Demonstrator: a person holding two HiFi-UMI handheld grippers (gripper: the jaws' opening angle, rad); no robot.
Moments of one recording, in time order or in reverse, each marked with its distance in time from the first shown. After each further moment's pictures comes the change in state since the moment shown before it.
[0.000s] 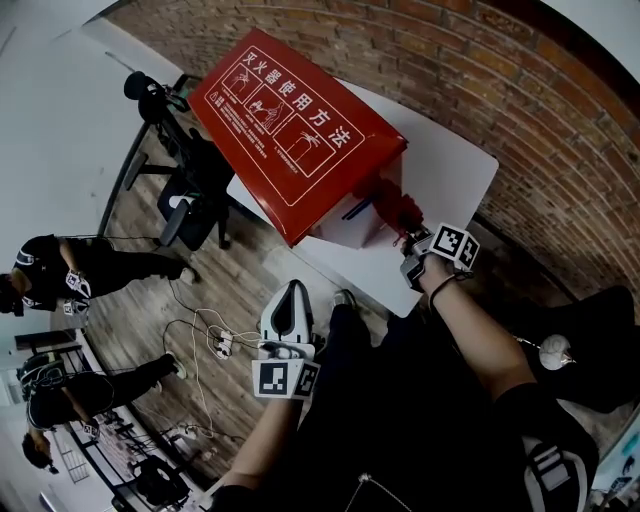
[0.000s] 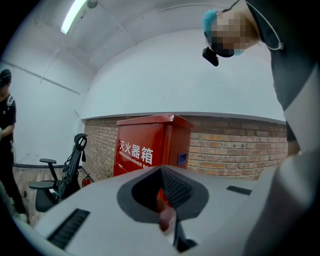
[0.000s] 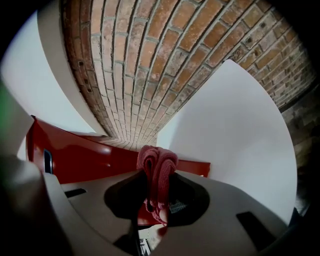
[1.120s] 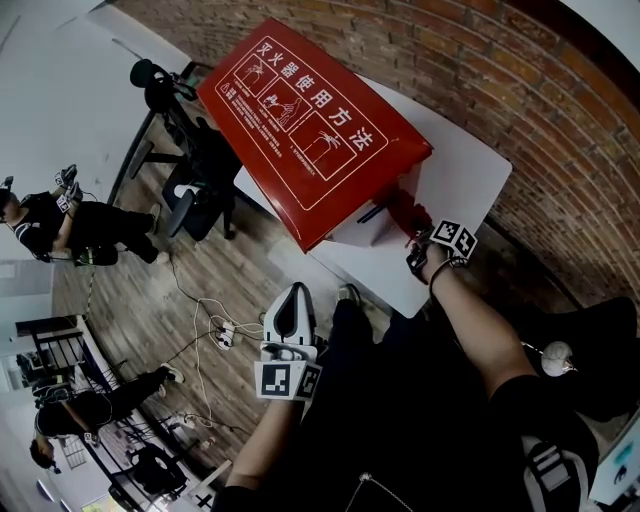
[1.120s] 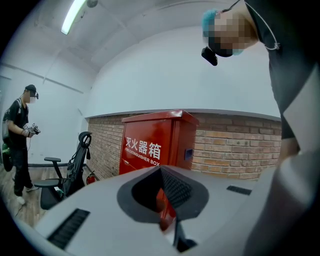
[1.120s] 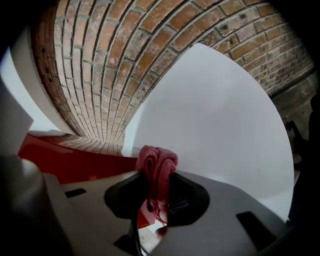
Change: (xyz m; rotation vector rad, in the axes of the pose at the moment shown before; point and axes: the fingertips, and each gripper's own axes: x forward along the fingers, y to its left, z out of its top) left arm -0.004 0.022 -0.012 0.001 0.049 0.058; right arm 0.042 -0.109 -0.017 0.090 0.055 -0.284
